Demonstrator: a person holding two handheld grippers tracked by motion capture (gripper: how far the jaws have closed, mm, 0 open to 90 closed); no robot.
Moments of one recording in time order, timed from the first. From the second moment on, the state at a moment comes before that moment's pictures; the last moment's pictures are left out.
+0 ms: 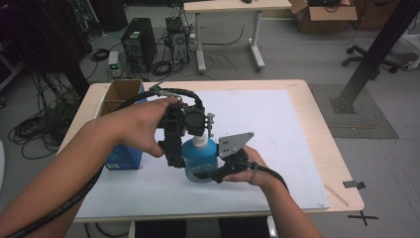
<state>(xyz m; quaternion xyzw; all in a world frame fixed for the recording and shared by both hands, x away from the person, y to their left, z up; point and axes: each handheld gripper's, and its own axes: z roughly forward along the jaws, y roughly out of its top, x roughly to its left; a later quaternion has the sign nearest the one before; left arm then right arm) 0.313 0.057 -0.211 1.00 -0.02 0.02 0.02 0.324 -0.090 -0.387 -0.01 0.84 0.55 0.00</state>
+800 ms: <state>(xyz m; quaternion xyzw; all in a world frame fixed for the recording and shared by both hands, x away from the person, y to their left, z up) 0.311 0.050 -0.221 1.00 -0.02 0.02 0.03 0.322 -0.078 -0.383 -0.01 0.83 0.56 0.00</state>
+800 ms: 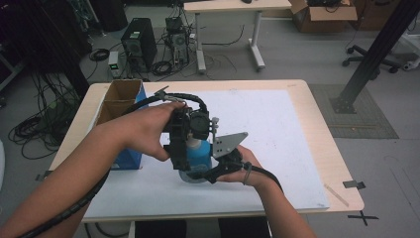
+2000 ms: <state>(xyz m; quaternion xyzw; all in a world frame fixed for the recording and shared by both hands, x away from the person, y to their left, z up) 0.307 0.051 -0.231 1.00 -0.02 0.06 0.03 0.322 -0.069 -0.382 -0.01 0.83 0.55 0.00</state>
